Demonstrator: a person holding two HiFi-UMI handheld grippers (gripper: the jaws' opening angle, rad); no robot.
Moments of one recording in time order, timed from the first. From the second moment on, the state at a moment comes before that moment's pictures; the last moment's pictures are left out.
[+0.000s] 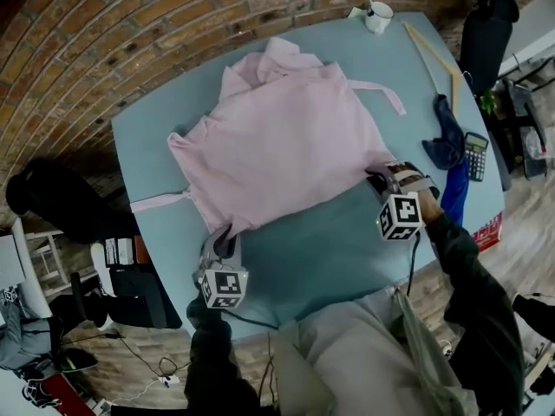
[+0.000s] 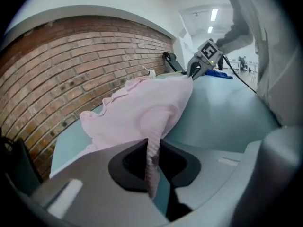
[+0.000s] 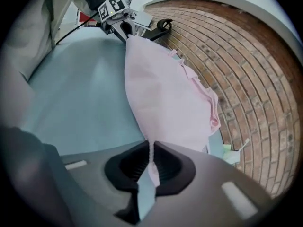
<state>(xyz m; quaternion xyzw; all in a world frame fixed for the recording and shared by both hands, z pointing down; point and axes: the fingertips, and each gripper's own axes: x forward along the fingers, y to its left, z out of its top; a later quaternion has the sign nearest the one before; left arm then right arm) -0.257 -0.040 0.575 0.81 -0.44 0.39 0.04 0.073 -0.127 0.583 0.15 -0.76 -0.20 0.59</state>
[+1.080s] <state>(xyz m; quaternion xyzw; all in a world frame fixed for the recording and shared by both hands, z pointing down) -0.189 0.192 0.583 0.72 -0.53 0.44 -0.02 0.177 0.094 0.588 0.19 -0.79 -0.19 0.54</state>
